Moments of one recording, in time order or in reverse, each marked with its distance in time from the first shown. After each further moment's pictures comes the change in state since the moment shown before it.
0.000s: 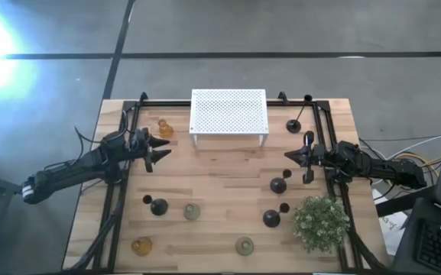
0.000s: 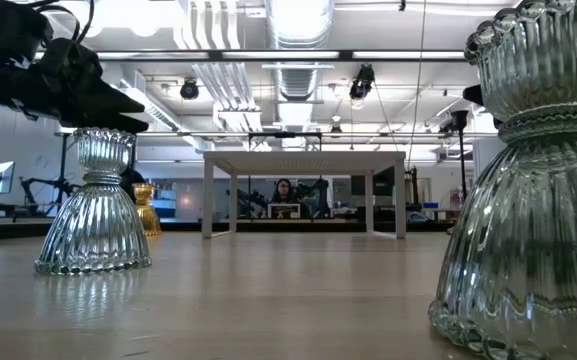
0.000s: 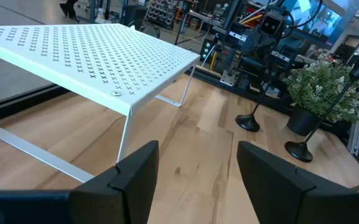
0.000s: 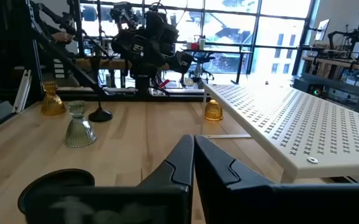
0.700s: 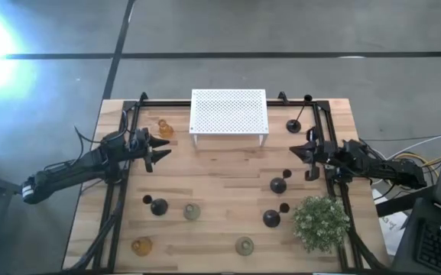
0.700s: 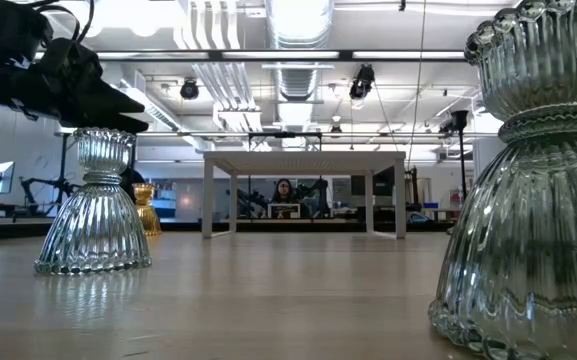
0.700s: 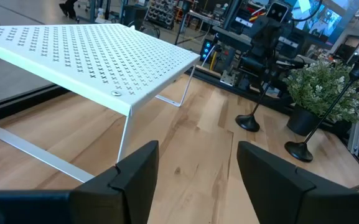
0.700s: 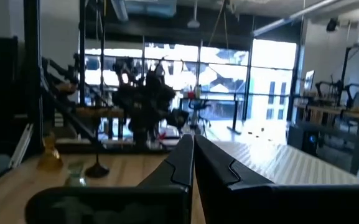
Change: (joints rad) left arm 0.000 0.000 0.000 0.000 0.000 0.000; right arm 0.000 0.000 0.000 0.240 0.002 -0.007
